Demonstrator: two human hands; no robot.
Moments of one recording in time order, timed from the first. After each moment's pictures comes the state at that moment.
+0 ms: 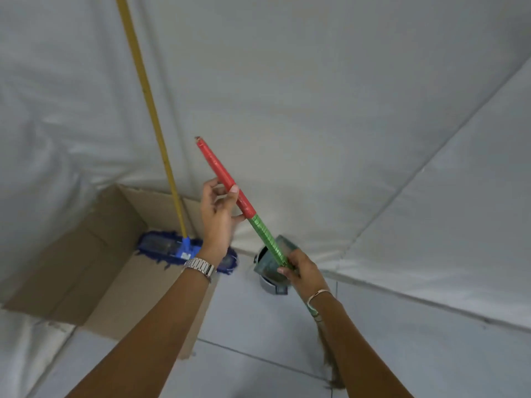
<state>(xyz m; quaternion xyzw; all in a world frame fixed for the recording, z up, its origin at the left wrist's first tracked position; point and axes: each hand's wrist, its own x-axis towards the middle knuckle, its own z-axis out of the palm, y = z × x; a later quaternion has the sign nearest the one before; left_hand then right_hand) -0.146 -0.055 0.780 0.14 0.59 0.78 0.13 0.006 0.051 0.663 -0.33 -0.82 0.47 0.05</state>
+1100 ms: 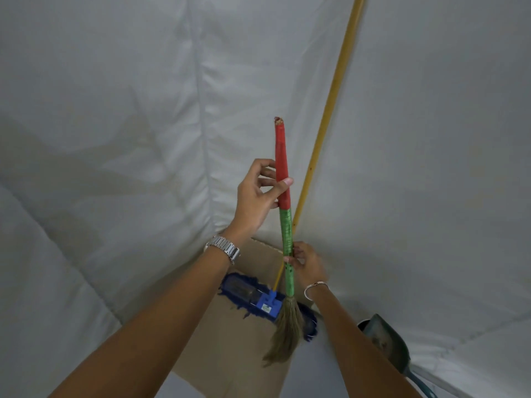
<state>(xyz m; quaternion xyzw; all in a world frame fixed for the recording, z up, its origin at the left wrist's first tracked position) -0.454 -0.285 0.909 0.25 0.63 0.73 0.05 -0.373 -0.176 0.762 -0.26 -0.82 0.50 0.15</state>
